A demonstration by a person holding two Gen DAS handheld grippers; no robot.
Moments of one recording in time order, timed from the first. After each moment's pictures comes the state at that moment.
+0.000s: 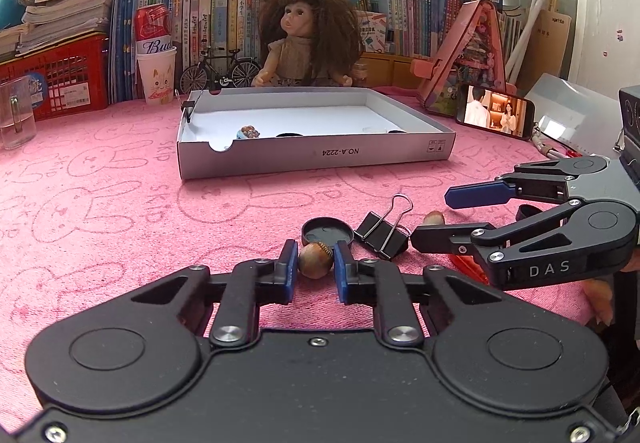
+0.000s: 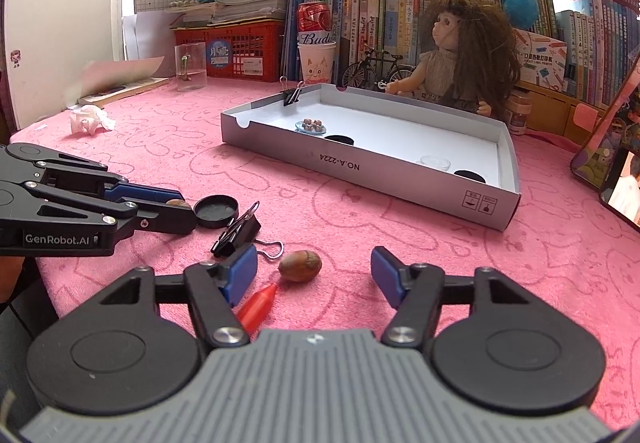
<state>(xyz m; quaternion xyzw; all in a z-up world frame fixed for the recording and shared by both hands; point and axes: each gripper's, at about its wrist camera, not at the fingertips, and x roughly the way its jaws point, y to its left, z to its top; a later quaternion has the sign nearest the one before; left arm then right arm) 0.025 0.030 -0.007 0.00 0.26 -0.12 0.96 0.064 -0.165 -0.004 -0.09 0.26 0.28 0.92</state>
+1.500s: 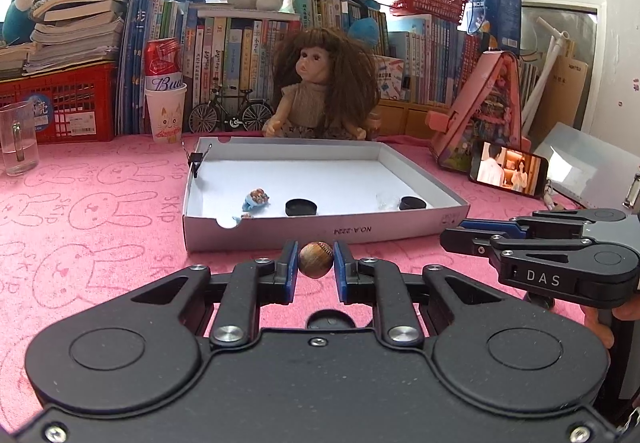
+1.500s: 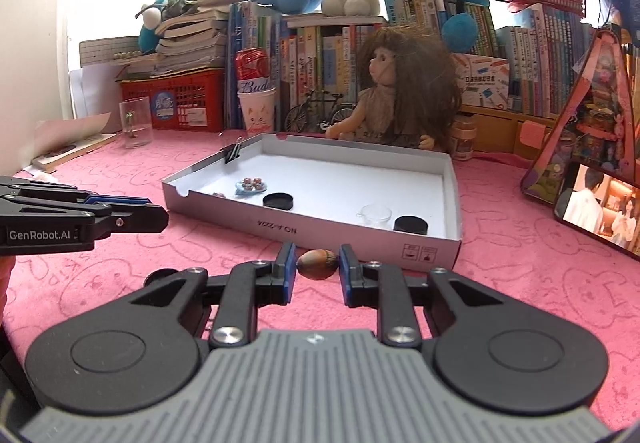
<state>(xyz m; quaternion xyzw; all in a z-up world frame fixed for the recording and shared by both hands) 0.061 0.032 0.030 -0.04 0.22 -0.11 0.97 0.085 -0.178 0.023 -0.04 0.22 0.21 0.95</state>
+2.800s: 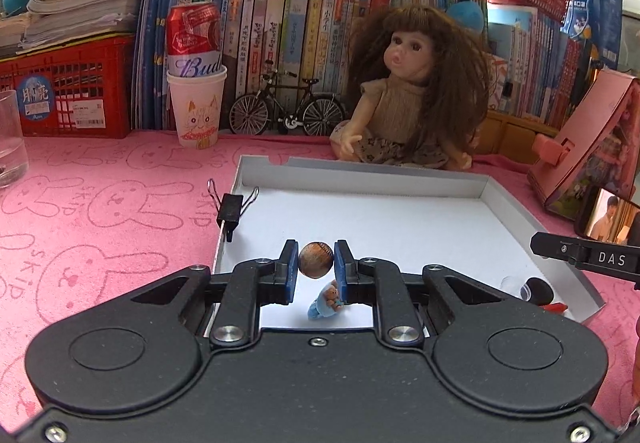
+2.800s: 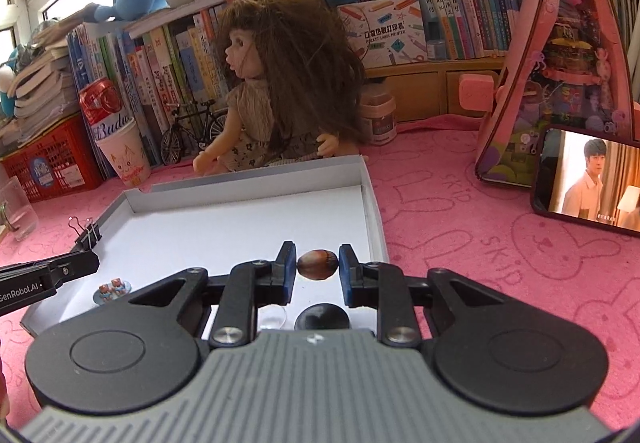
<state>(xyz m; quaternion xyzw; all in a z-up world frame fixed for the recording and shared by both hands) 0.243 0.056 0.020 -0.06 0.27 -0.02 0.96 0.236 -0.197 0.020 0.07 0.28 0.07 0.95</state>
